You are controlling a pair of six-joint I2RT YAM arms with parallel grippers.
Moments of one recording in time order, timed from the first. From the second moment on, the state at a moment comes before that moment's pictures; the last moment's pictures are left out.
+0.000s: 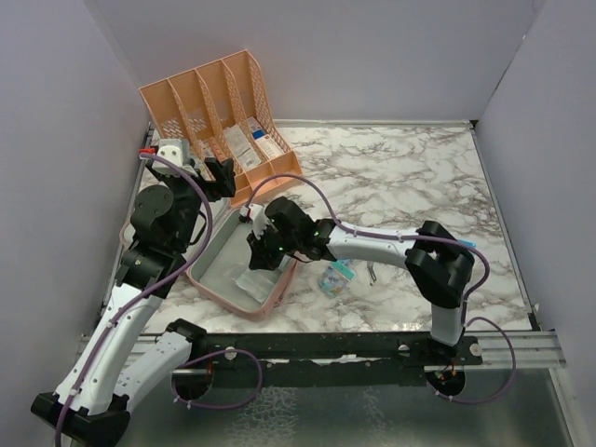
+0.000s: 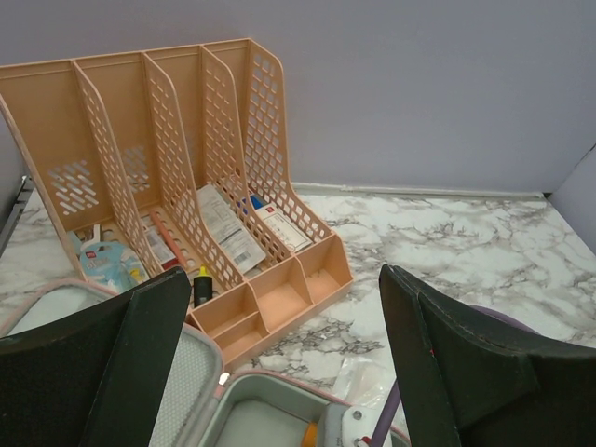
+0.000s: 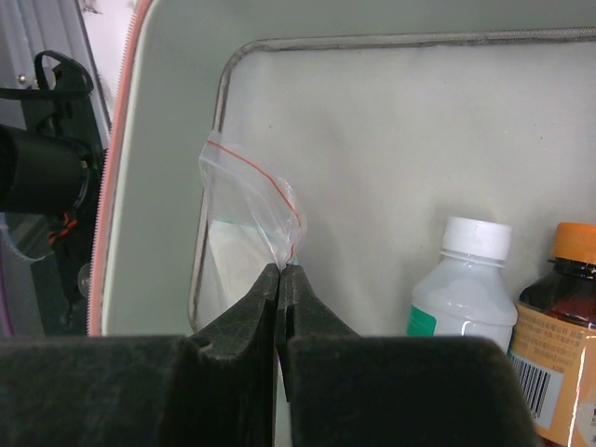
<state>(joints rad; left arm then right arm) -0.40 0.78 0.98 -0.14 -0.25 -0.19 1.03 1.89 1.31 -0.06 -0.39 0.14</state>
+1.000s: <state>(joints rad) -0.40 0.78 0.98 -0.17 -0.25 -0.17 1.06 1.84 1.37 -0.15 -0.09 0.26</state>
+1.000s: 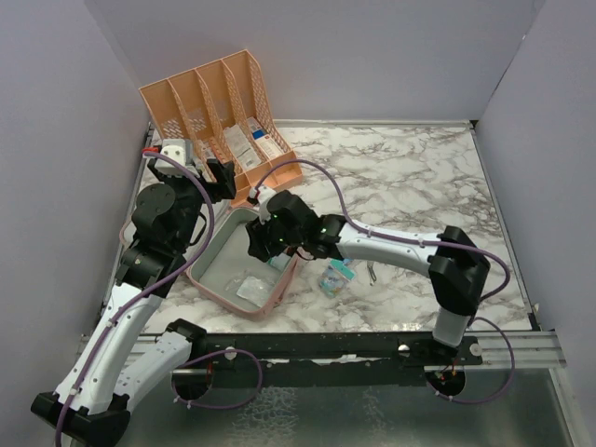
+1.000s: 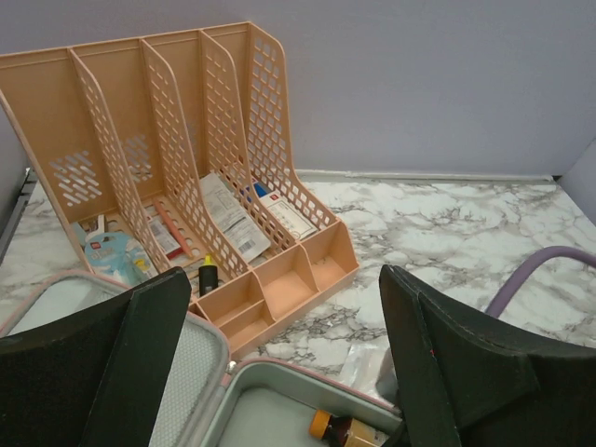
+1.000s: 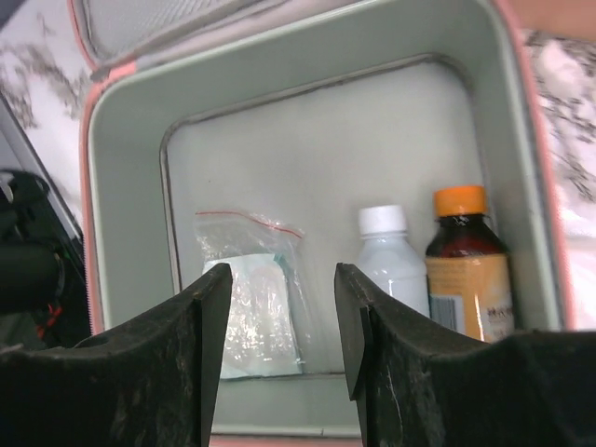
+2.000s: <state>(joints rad) -0.40 0.99 0.90 -0.12 0.36 -0.20 0.74 1.38 0.71 -0.44 0.38 1.15</state>
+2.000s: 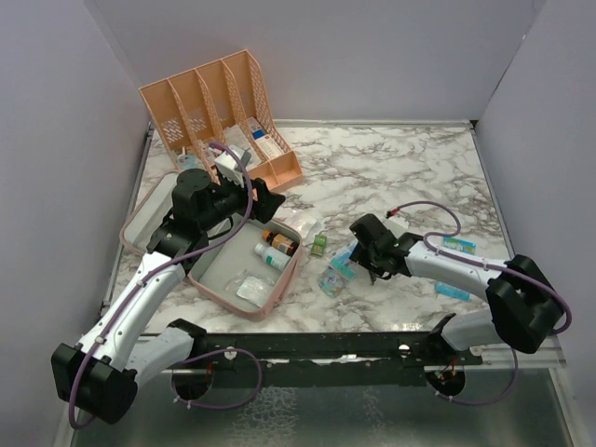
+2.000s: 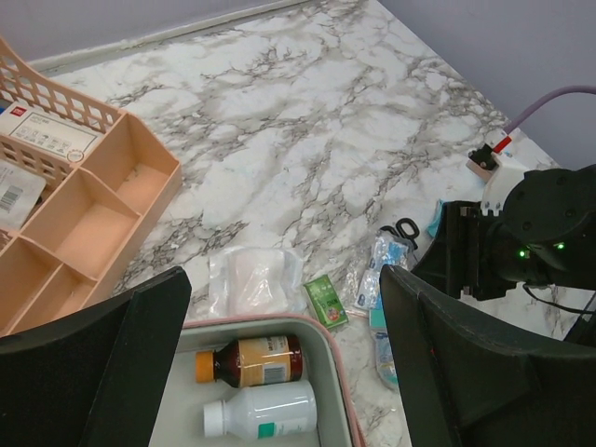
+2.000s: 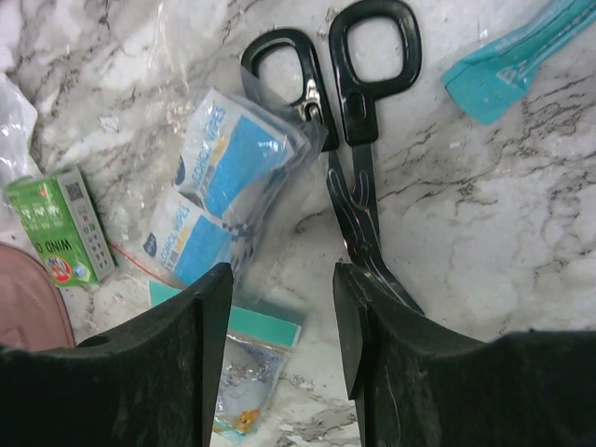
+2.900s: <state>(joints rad) -0.40 0.99 0.88 -0.10 0.34 -0.21 0.69 1.47 0.72 -0.30 0.37 1.15</state>
